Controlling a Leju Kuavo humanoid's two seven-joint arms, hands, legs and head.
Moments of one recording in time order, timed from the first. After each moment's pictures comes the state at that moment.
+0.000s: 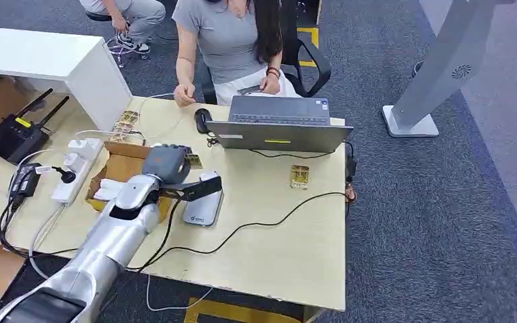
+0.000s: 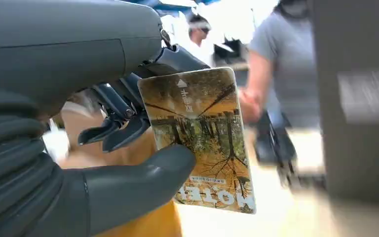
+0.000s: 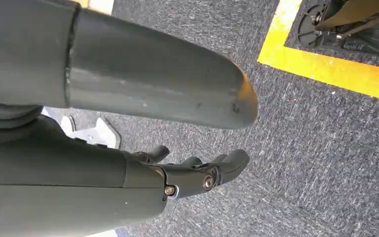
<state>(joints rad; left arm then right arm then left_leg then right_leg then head) -0.64 0.07 -0.33 -0.84 -1.24 0.17 -0.02 -0.02 0.03 -0.37 -0.19 0.78 -0.07 0.07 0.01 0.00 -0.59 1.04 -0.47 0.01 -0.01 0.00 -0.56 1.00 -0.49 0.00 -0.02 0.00</state>
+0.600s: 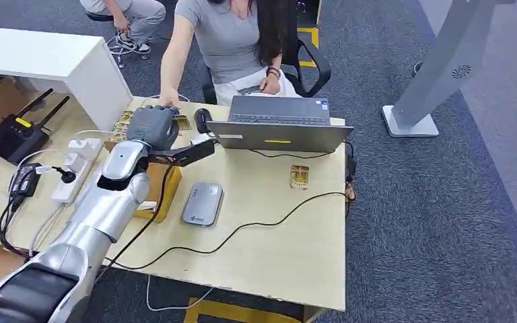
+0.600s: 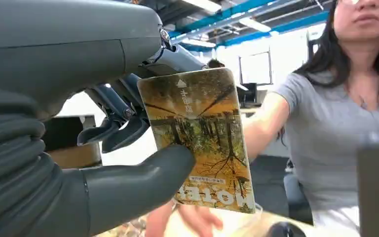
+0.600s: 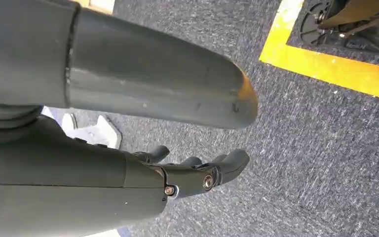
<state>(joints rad) -0.77 0.10 -0.33 -0.87 -1.28 0.18 0.04 -0.02 0.03 -0.37 -0.19 0.80 -0.07 0.08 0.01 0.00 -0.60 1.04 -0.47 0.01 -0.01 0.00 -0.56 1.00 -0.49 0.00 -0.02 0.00</state>
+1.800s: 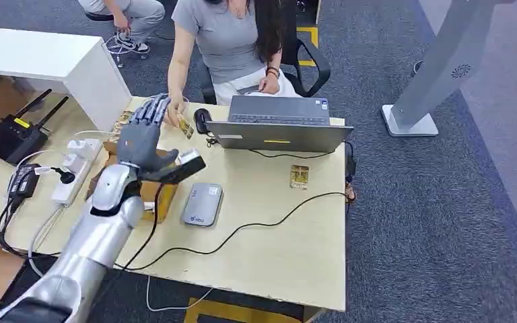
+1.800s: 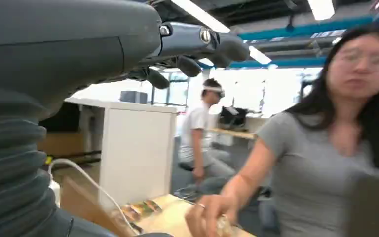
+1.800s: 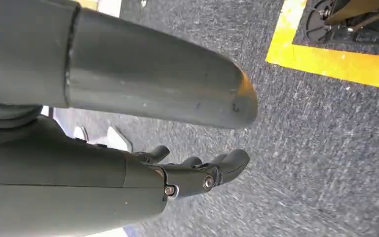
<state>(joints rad) -0.46 0.12 -0.26 -1.13 -1.19 0.41 -0.11 -0.02 0.05 -0.45 -0.19 0.81 -0.10 0.11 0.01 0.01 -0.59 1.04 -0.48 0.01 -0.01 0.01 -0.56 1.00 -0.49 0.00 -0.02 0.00</state>
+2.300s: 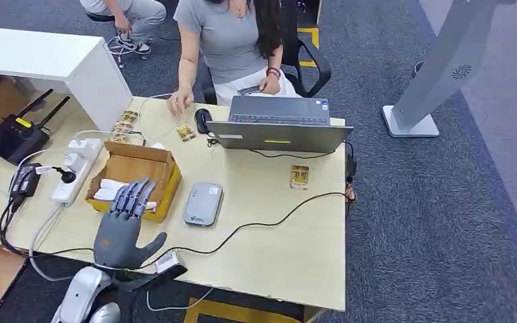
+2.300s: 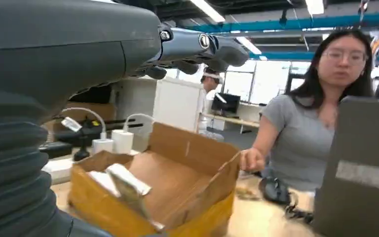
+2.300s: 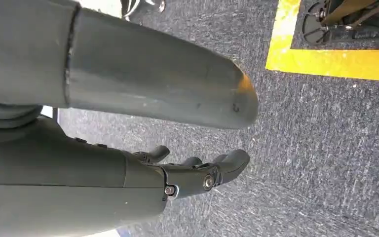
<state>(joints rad) 0.13 0.16 -0.17 -1.61 -1.18 0.43 -0.15 0.00 0.06 -0.54 -0.19 0.78 -0.12 0.10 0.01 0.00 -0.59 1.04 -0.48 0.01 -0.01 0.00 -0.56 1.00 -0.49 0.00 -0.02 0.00</state>
